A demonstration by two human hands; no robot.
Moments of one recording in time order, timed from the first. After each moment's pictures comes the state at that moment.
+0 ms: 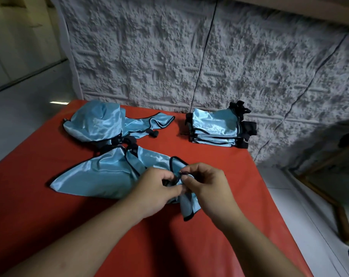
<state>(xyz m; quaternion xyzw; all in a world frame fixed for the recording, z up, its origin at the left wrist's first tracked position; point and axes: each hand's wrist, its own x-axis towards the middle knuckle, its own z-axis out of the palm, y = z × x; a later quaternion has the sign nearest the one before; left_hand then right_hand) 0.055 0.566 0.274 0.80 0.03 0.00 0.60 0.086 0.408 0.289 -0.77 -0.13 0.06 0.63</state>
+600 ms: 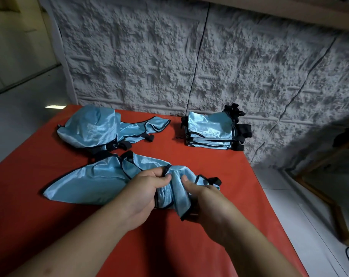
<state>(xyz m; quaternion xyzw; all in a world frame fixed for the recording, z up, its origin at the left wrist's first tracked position) 0.056 0.565 0.290 0.56 0.09 -0.11 0.81 0.085 0.401 0.287 -0.70 0.09 0.30 0.65</state>
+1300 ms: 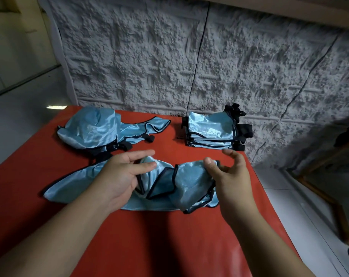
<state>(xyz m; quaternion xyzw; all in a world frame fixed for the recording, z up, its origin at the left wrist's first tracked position) 0.073 0.612 0.299 0.57 0.13 0.02 0.81 0.102 0.387 0.317 -0.70 0.05 -0.04 0.71</state>
